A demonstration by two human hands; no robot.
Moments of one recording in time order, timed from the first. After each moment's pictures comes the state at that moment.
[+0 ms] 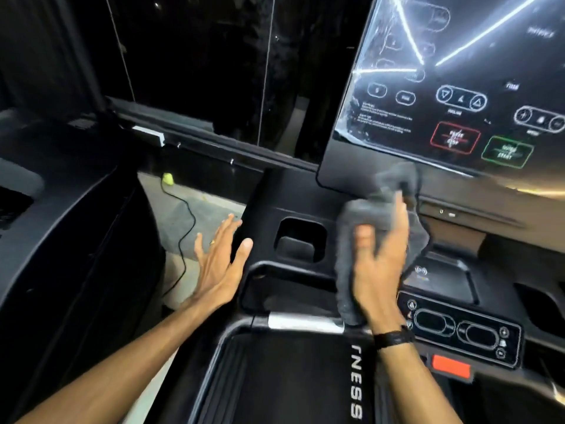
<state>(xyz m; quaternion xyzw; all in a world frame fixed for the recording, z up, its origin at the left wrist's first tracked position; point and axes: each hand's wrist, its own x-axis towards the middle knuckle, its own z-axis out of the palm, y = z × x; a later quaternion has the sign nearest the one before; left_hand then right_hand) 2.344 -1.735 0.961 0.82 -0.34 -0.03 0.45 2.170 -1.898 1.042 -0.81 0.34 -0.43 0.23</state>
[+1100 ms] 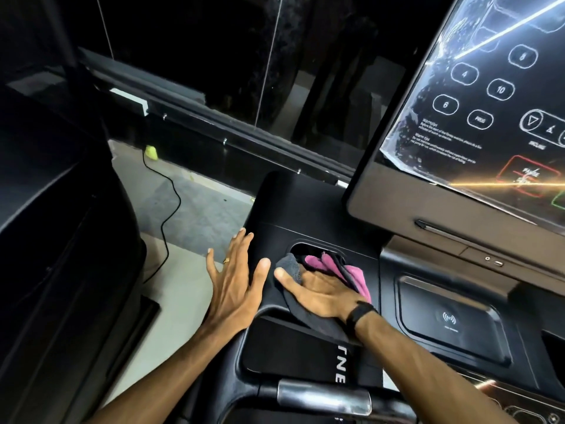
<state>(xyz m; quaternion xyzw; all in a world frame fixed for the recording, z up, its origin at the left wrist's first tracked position) 2.386 -1.799 0.928 0.83 -0.32 -0.04 0.46 2.290 -1.930 1.025 -0.90 0.26 0.26 0.25</state>
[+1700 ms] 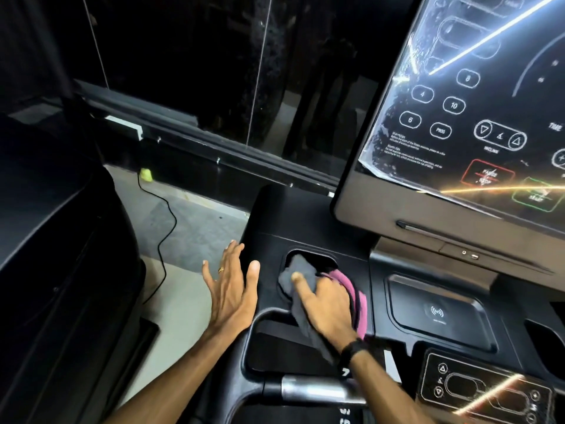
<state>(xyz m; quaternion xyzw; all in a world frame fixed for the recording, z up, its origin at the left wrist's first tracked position) 2.385 -1.793 0.928 0.84 -0.28 -0.04 0.47 2.255 -1.900 0.998 -0.89 0.40 -0.11 0.19</state>
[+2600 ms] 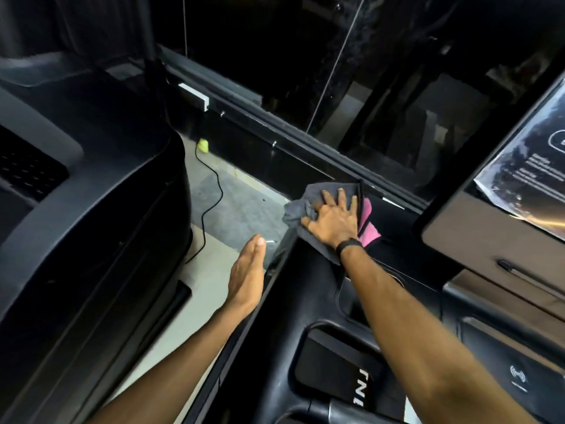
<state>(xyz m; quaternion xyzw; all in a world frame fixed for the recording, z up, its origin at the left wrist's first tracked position) 2.445 -1.756 0.917 0.72 -0.05 -0.22 0.66 2.464 -1.969 0.969 -0.97 0.22 0.10 -0.05</state>
